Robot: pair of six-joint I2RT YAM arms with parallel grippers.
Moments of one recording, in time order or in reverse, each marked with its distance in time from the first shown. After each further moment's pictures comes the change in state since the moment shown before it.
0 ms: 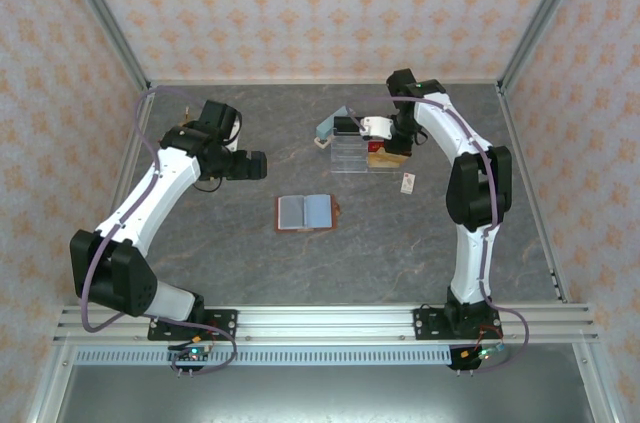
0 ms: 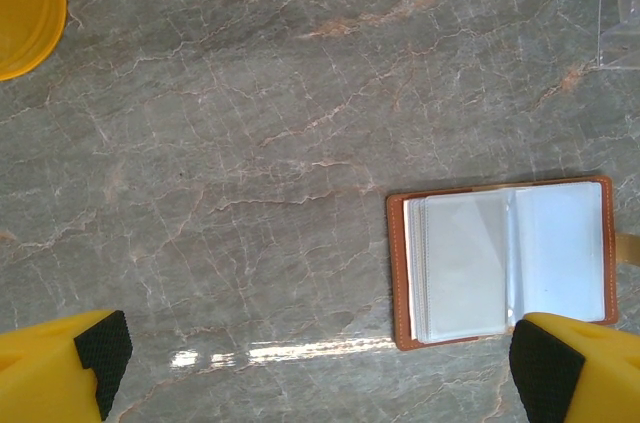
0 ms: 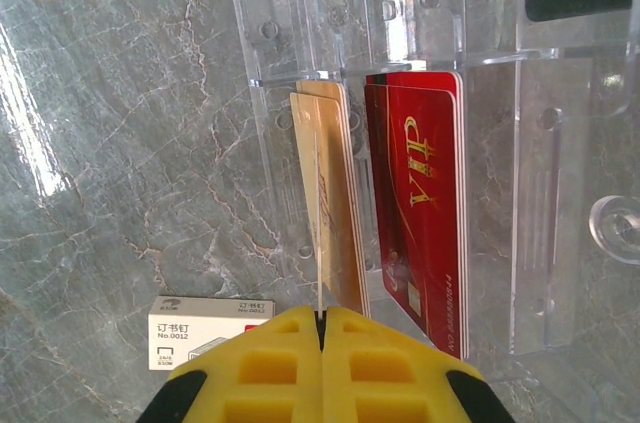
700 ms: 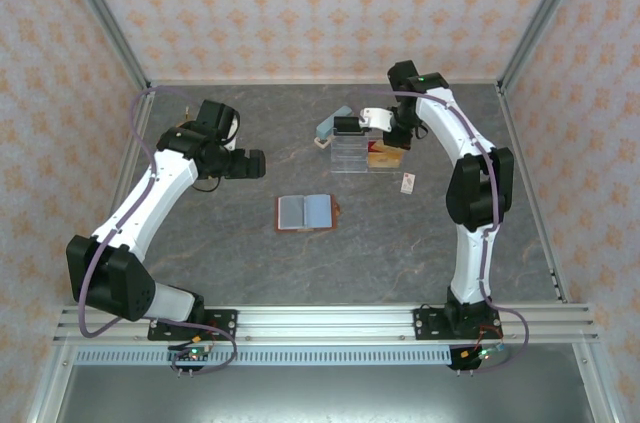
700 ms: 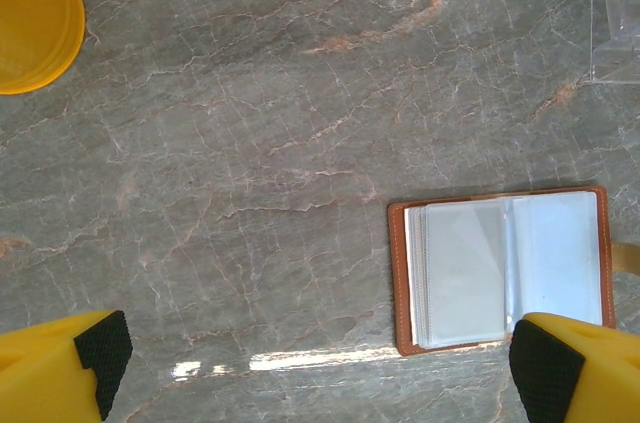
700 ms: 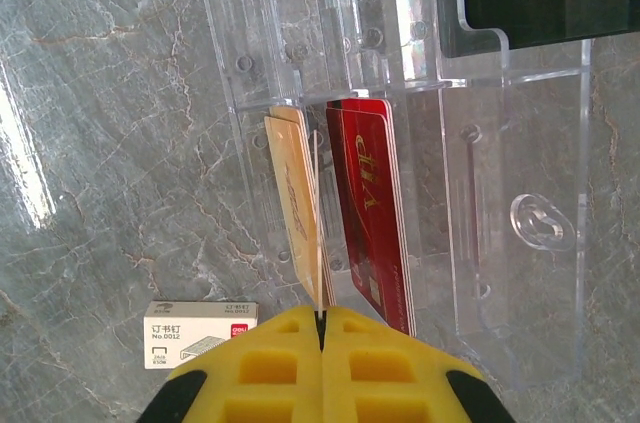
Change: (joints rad) left arm 0.000 -0.025 0.000 0.006 -0.013 0.000; right arm 0.000 0.000 0.078 -0.038 -0.023 0.026
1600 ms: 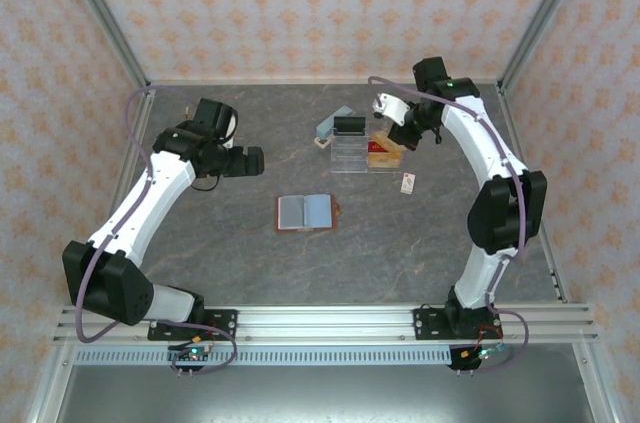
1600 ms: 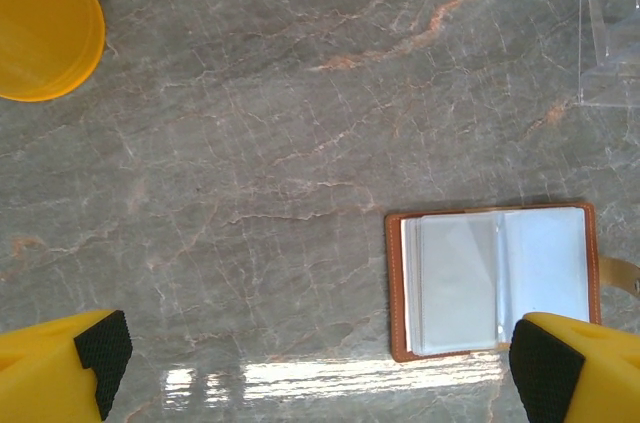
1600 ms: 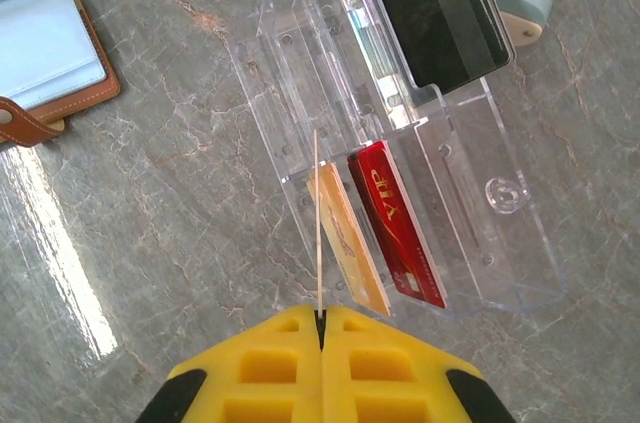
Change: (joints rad) left arm -0.002 -0.021 0.013 -0.002 -0.016 -0.026; right arm -0.064 -0.229 -0.163 0.086 -0.233 0.182
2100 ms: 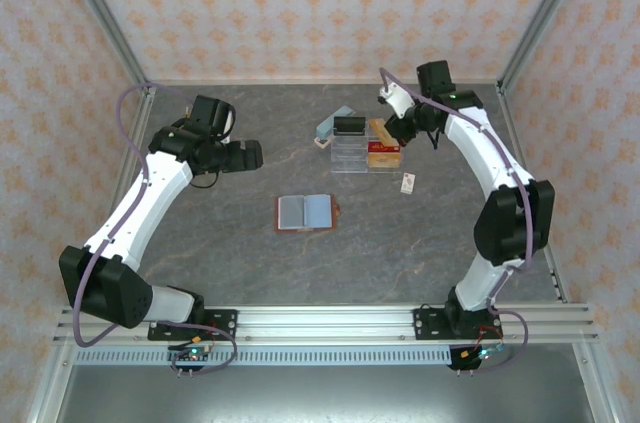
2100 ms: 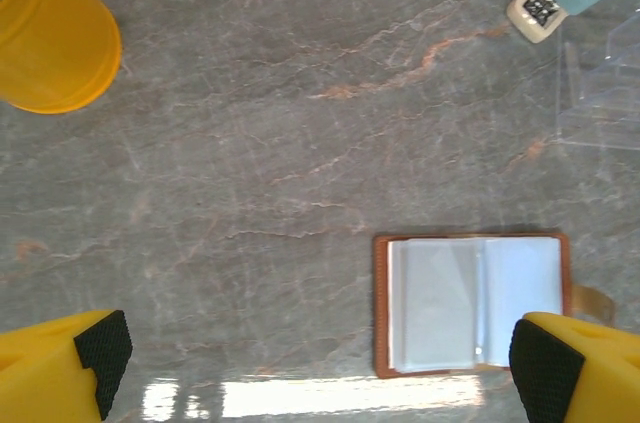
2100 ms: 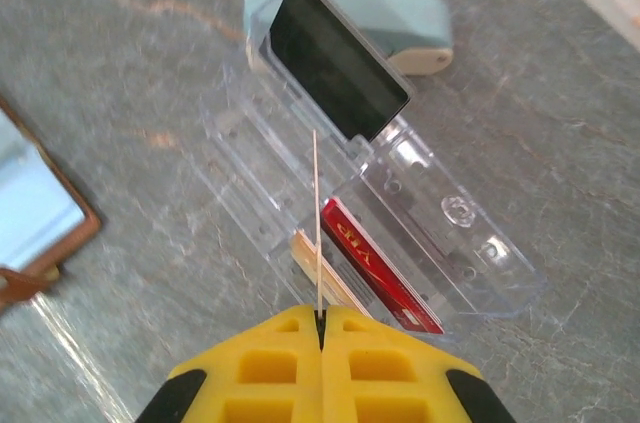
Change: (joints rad) left arm 0.000 -0.016 0.030 -0.003 -0.030 -0.039; right arm 0.000 -0.079 -0.145 0.240 -0.016 0.354
